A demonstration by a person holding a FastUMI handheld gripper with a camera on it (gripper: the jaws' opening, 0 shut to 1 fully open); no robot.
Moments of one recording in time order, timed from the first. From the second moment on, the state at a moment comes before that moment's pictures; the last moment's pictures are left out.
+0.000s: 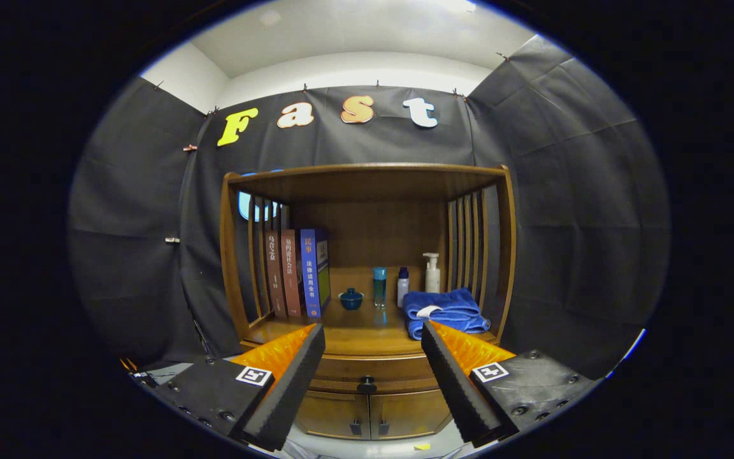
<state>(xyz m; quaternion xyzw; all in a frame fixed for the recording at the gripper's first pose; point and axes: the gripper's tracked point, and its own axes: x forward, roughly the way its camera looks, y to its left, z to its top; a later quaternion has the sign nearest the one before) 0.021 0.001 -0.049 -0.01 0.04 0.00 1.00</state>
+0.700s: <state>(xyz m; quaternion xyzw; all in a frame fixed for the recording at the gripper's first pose) 0.097 0.007 -0.186 0.01 0.13 0.00 0.99</state>
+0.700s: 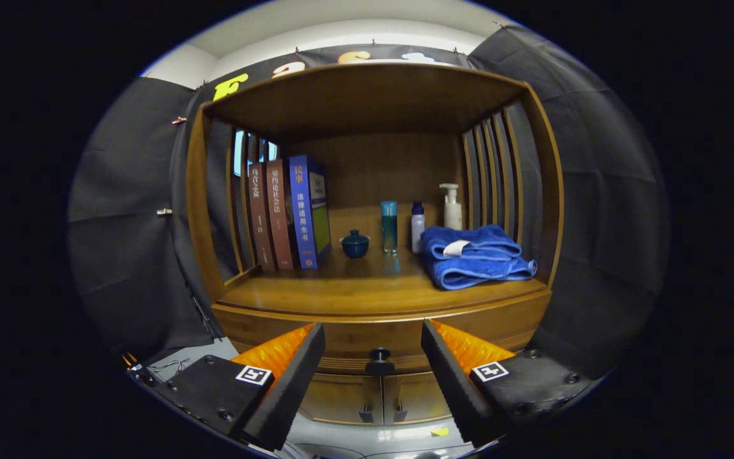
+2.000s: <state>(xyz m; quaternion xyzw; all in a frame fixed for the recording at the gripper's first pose) 0.147 -0.005 -0.319 -0.02 0.25 -0.03 0.97</state>
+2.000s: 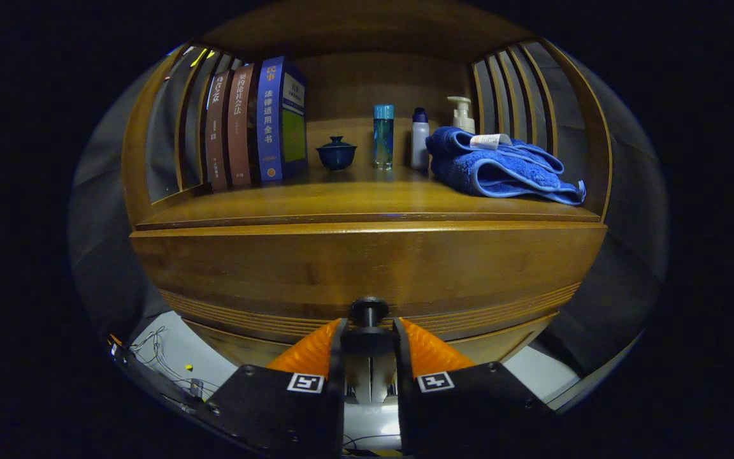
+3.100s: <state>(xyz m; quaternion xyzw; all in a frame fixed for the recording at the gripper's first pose) 0.021 -0.001 -0.308 0.00 0.30 0.00 0.95</state>
